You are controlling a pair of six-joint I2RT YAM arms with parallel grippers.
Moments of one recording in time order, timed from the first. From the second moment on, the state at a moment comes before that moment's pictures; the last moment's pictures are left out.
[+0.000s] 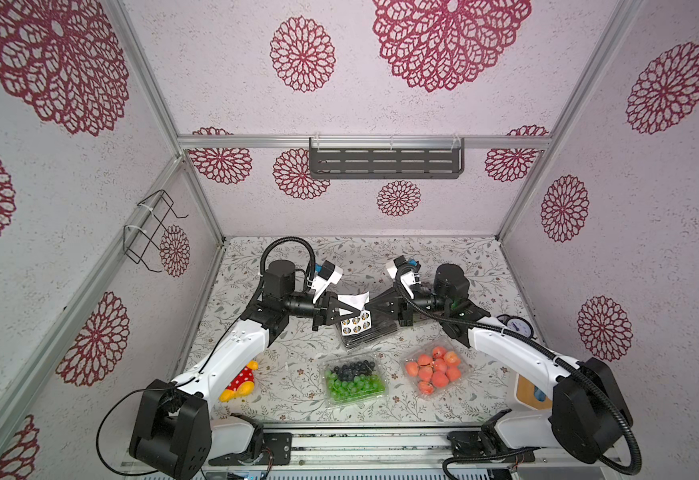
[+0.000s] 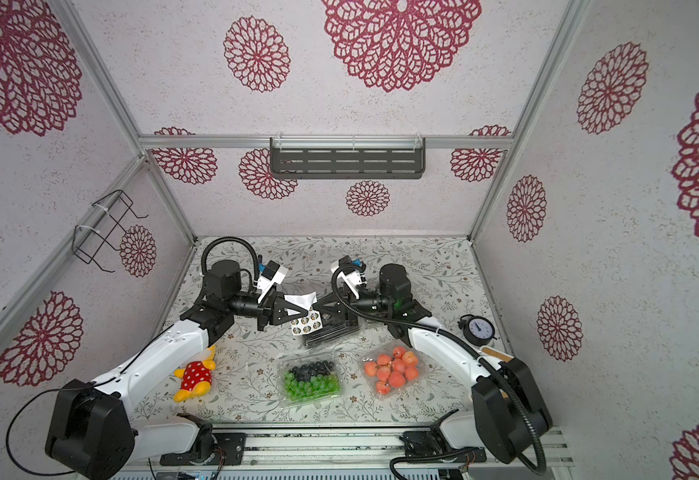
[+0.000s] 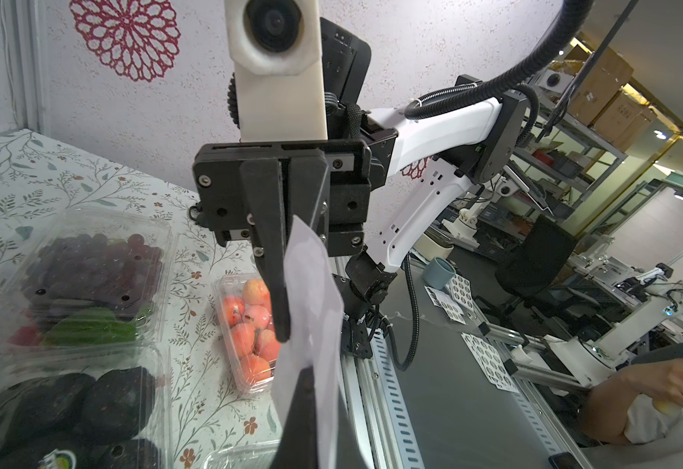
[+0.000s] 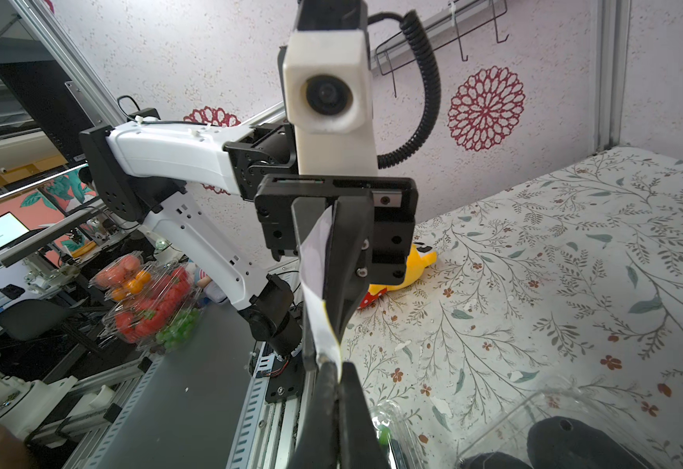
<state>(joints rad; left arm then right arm) -0.37 1.31 0.90 0.11 1.30 -0.10 0.56 1.37 0.90 0.43 -1.10 0.37</state>
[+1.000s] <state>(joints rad) -0.38 1.32 0.93 0.07 1.34 -0.07 0.56 1.36 0.86 0.57 -1.18 0.46</state>
